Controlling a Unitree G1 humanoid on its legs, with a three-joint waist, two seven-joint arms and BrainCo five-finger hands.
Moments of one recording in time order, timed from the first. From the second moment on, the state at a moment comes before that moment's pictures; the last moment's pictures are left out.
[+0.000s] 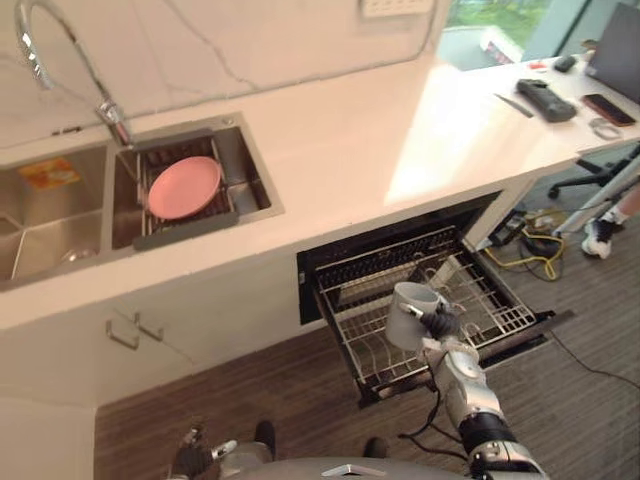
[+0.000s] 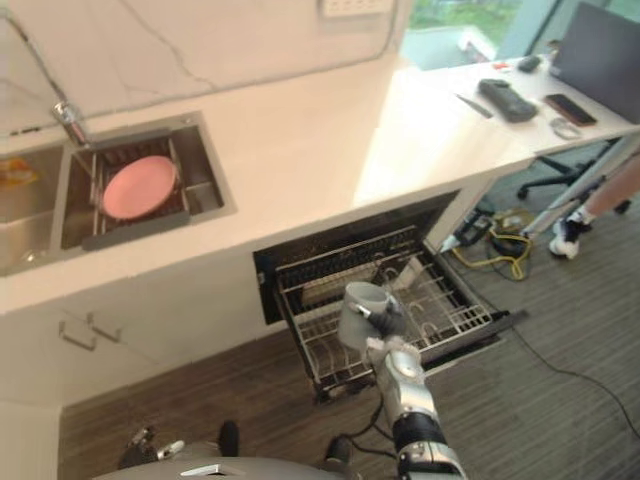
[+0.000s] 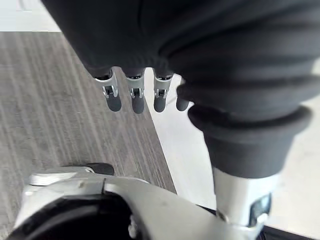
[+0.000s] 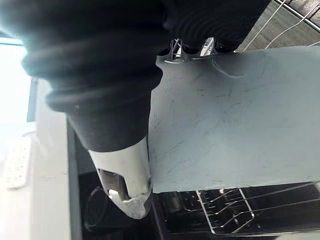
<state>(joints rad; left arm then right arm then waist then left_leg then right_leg) 0.33 0.13 -0.02 0.79 -0.07 -0.14 0.06 -0.21 -0.25 -0.10 0.69 0.35 -0.10 -0.06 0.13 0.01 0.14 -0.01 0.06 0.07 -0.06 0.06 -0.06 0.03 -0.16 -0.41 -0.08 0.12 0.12</state>
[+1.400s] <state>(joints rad) 0.18 0.15 -0.14 0.82 -0.11 -0.05 0.14 -1.05 -0.70 0.07 1.20 0.33 0.19 -0.02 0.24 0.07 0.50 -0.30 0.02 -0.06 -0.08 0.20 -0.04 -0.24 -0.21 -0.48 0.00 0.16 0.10</state>
